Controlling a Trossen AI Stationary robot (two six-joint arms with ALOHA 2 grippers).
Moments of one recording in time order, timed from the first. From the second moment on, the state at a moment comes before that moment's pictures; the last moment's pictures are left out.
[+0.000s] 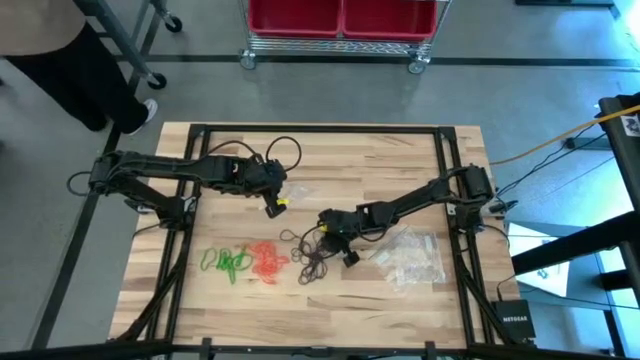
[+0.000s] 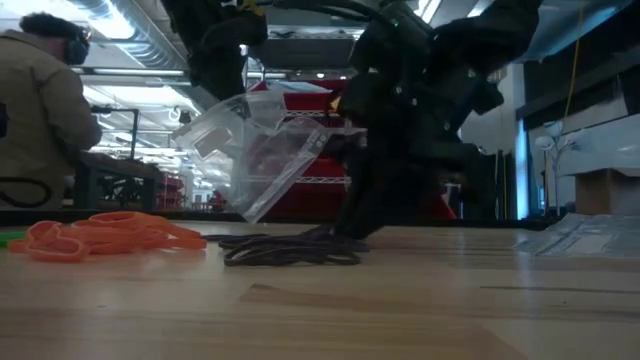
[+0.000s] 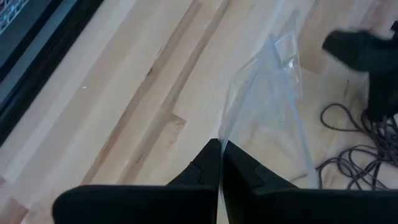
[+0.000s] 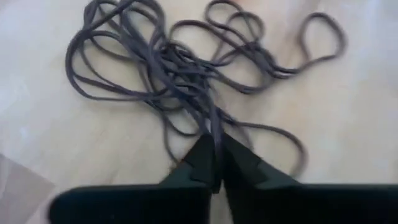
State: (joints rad) left arm 0.06 1.38 1.10 -0.74 -0.35 -0.30; right arm 0.12 1.91 0.99 0.04 -0.14 -0.42
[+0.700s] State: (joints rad) left arm 0.06 1.38 1.10 -0.62 -0.34 -0.39; right arm -0.05 1.47 0.99 0.12 -0.14 -0.21
